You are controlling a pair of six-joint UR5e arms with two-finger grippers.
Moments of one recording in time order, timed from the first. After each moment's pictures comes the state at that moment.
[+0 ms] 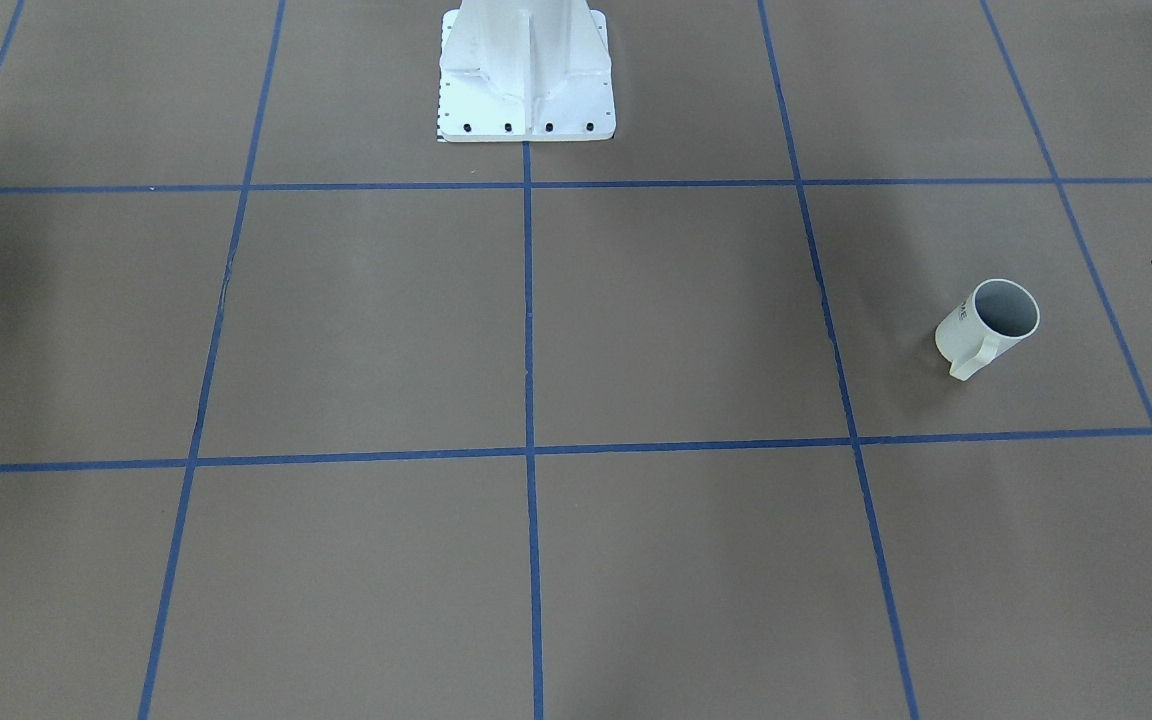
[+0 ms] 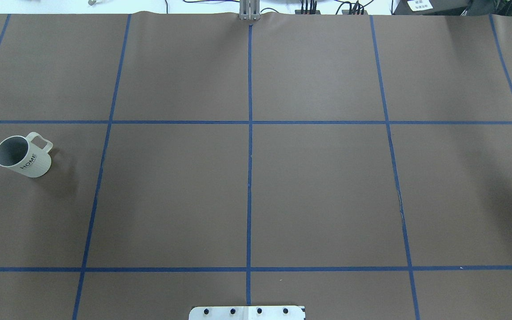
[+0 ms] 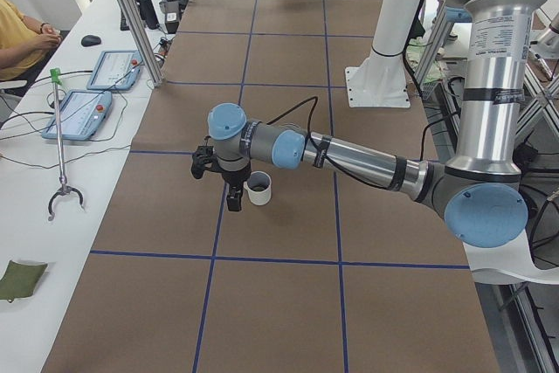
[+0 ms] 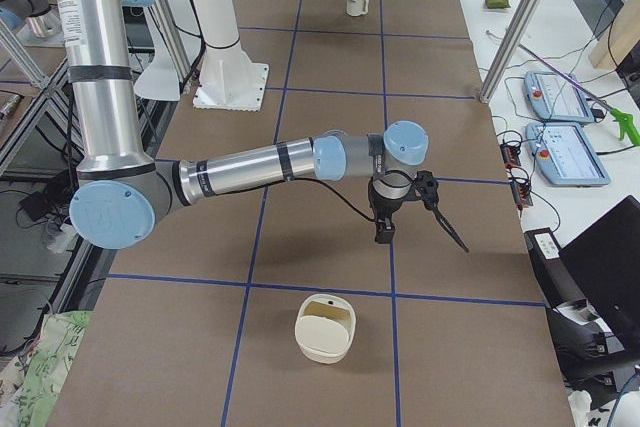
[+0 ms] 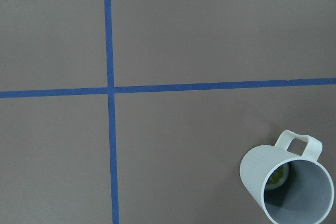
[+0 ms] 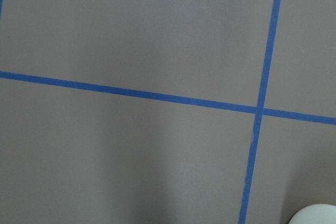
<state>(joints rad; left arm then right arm) -1.37 -1.59 -1.80 -1.57 -2.36 -0.25 1.44 -1.47 1.72 -1.72 2.36 0.04</state>
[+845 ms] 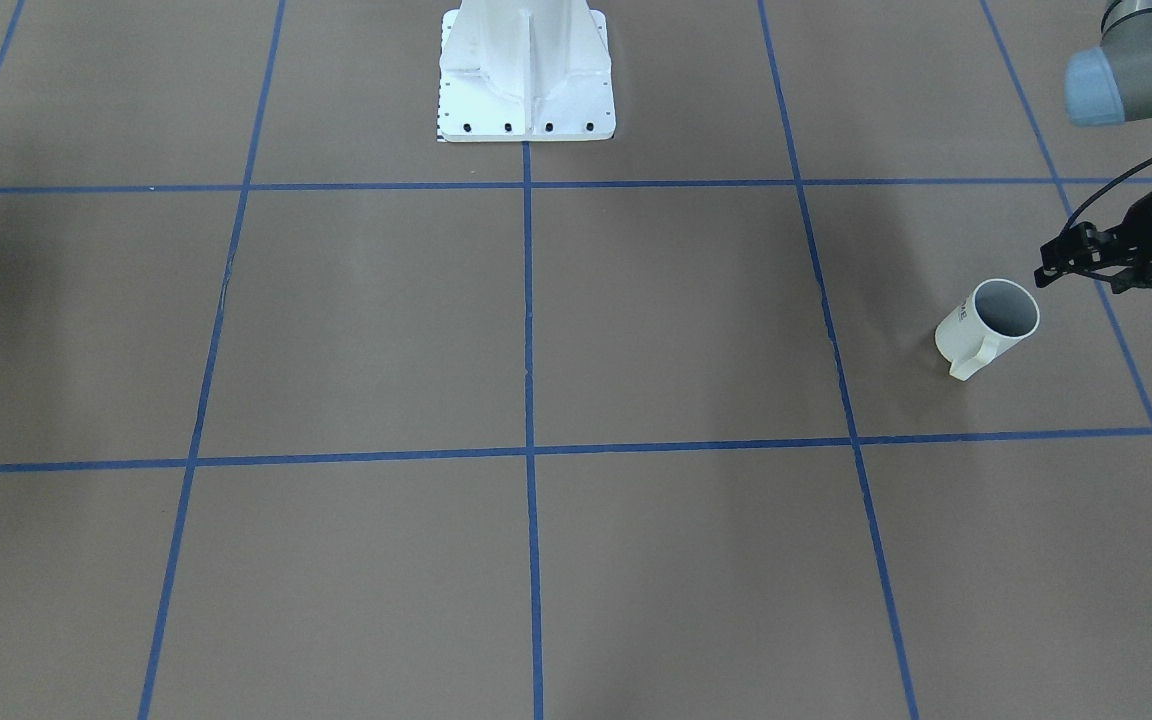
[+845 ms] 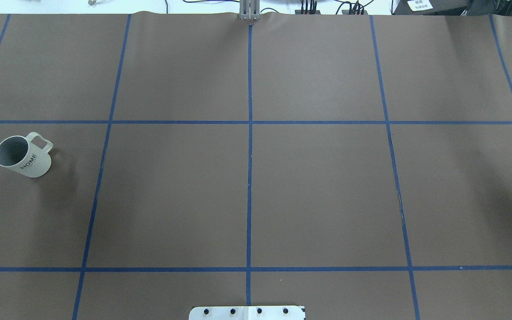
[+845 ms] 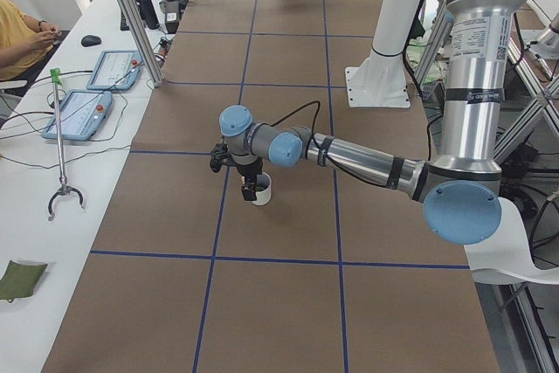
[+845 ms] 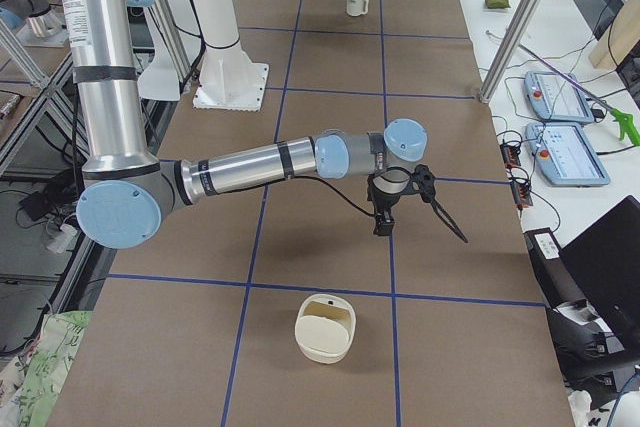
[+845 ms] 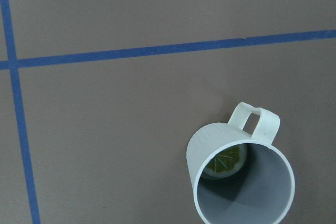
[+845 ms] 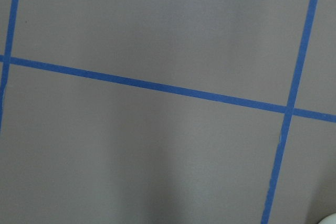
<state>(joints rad) -1.18 -1.59 -1.77 -1.64 -2.35 -0.37 1.39 -1.47 1.72 -1.71 2.38 0.04</state>
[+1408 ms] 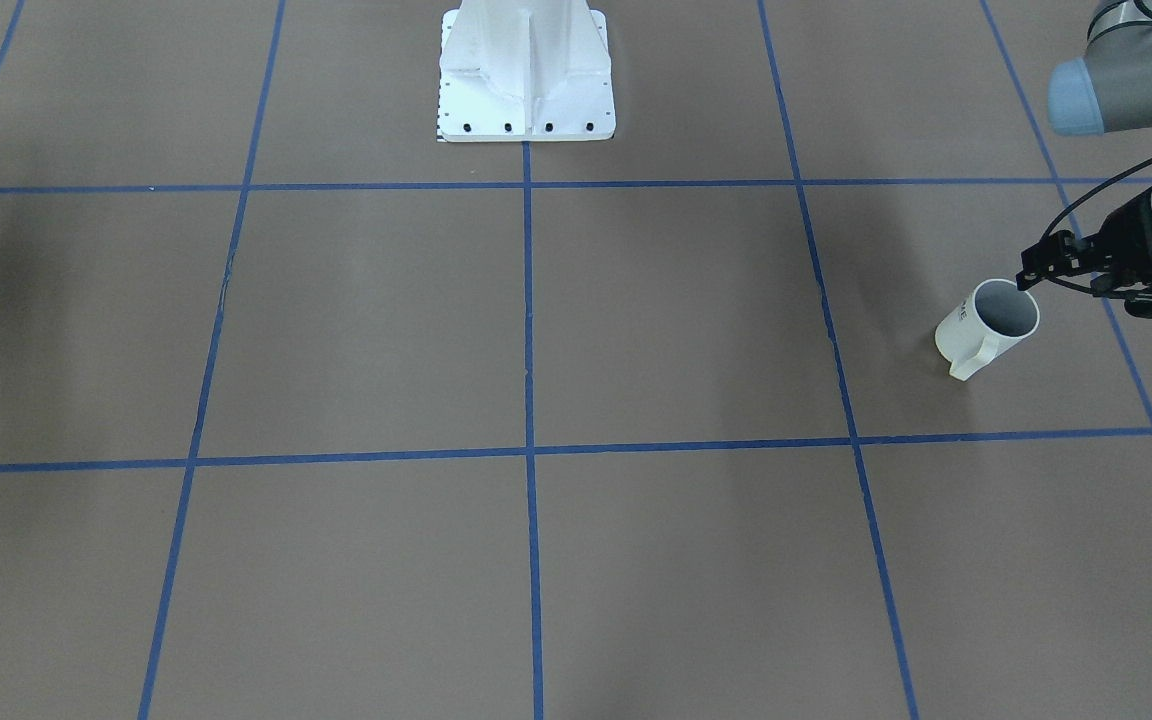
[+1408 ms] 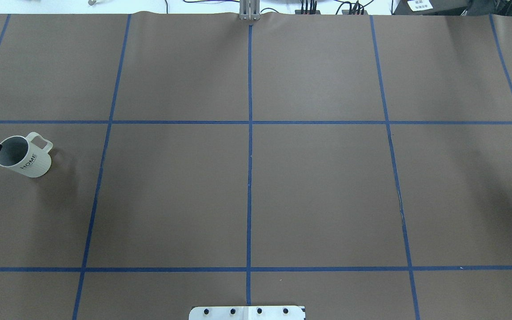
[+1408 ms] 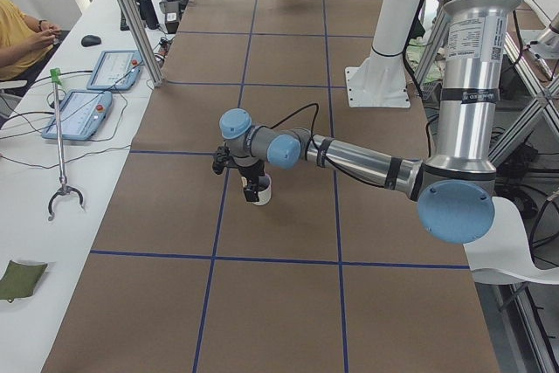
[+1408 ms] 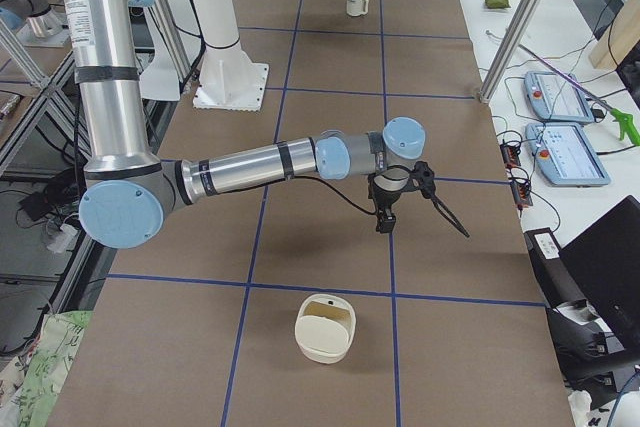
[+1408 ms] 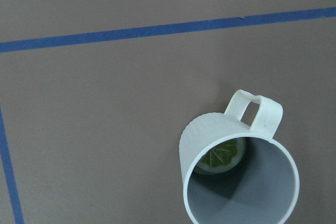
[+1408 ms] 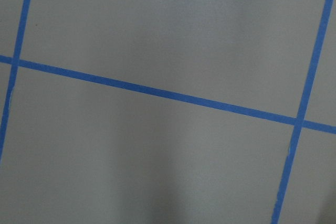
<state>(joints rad) -1.15 -1.60 -1.75 -1.64 -2.35 -0.37 1.38 -1.47 1.71 -1.65 2.38 0.06</state>
